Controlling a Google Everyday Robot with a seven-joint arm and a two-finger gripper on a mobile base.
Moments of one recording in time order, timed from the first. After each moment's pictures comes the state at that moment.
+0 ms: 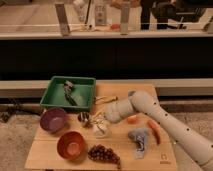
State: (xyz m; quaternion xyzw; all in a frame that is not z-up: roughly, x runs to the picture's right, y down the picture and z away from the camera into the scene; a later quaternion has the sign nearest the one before) arm -0.048 0.143 0.695 -0.16 -0.50 -0.09 0.85
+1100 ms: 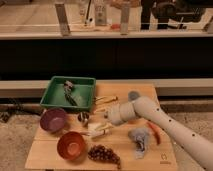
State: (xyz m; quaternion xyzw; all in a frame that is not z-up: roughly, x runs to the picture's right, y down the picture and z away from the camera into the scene) arm -0.036 0.144 0.710 -0.19 -0.47 0.02 0.86
